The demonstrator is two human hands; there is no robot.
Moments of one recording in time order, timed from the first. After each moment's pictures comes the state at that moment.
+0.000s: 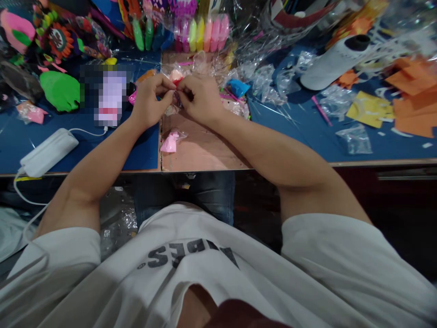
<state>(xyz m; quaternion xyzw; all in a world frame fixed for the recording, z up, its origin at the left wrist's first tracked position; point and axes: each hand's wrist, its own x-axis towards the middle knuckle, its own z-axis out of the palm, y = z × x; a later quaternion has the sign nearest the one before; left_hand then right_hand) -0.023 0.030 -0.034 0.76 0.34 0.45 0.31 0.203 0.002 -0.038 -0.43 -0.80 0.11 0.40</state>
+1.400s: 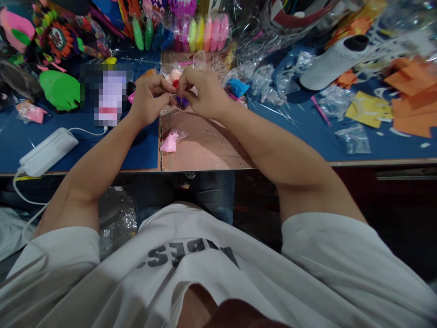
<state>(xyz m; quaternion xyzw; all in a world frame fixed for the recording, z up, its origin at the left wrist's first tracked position) -0.023 0.033 -0.034 0.73 0.30 0.48 0.39 0.221 0.006 -0.017 -0.36 -0.84 0.15 0.38</state>
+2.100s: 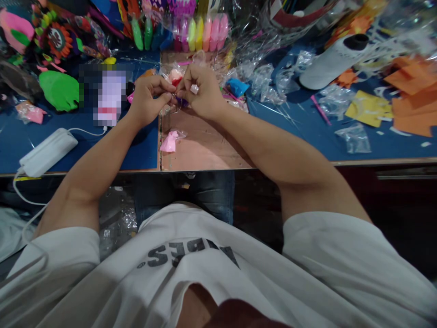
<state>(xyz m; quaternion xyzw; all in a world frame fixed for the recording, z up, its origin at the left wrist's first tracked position) -0.029 0.038 -0.038 0.75 0.29 0.46 0.38 0.204 0.005 -0.023 -0.34 -0.75 0.31 0.48</state>
